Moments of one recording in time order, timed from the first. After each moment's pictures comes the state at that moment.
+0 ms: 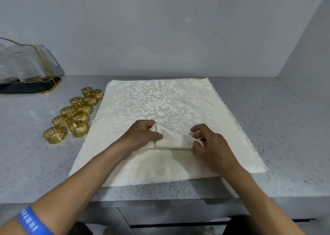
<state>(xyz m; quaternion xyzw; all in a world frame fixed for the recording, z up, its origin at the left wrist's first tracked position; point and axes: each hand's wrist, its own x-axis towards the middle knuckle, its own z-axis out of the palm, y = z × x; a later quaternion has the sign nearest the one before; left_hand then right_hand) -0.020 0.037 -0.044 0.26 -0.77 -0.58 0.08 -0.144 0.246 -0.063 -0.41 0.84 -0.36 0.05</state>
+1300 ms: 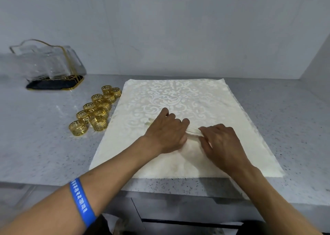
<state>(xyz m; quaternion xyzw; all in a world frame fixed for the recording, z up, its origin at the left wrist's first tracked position) -0.032 0.067 -0.032 0.02 -0.97 0.19 0.14 -0.150 0.232 -0.073 -0.53 0.81 -0.15 -0.19</state>
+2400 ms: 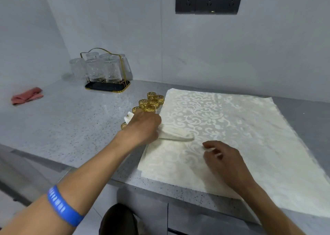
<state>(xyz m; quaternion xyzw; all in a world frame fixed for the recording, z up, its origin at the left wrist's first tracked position) 0.090 -0.046 0.020 0.30 -0.95 0.05 0.00 -0.073 0.156 -0.063 -0.46 0.78 -0.42 0.10</state>
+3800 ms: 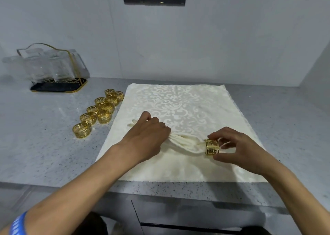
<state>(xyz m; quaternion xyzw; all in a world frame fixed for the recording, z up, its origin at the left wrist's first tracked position) 0.026 0.062 0.012 0.09 -0.98 0.17 0.06 -0.168 0.272 -0.024 -0.51 0.77 -0.35 0.16</state>
